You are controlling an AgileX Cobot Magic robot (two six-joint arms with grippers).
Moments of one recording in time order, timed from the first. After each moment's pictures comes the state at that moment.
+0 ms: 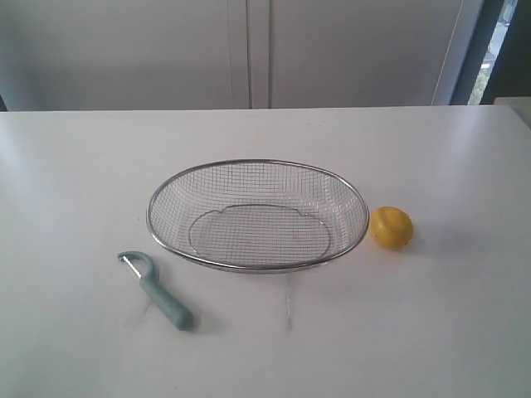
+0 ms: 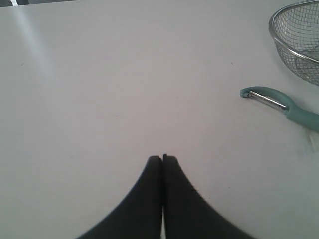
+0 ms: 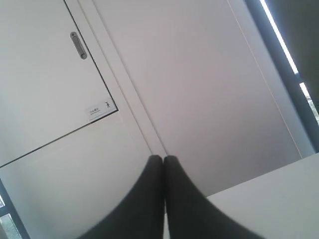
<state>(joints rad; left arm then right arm) -0.06 0.00 0.02 -0.07 0.42 0.10 0.07 0.01 0.00 0.10 -0.23 0.33</state>
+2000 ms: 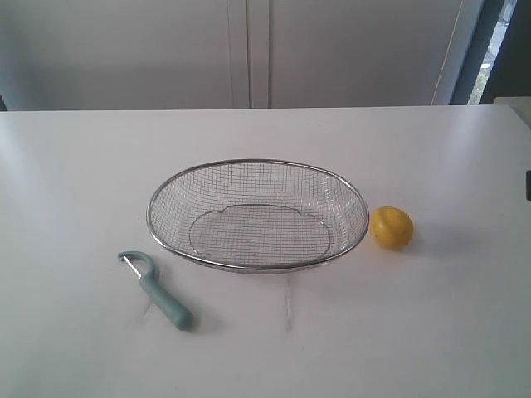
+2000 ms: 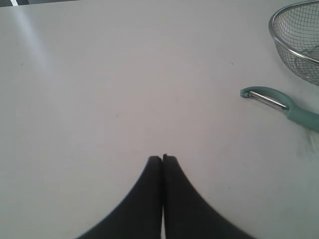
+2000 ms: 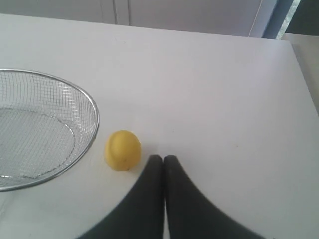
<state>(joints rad) -0.06 0.00 0.02 -0.07 0.42 0.10 0.07 0.78 -0.66 0.10 0.49 -0.19</state>
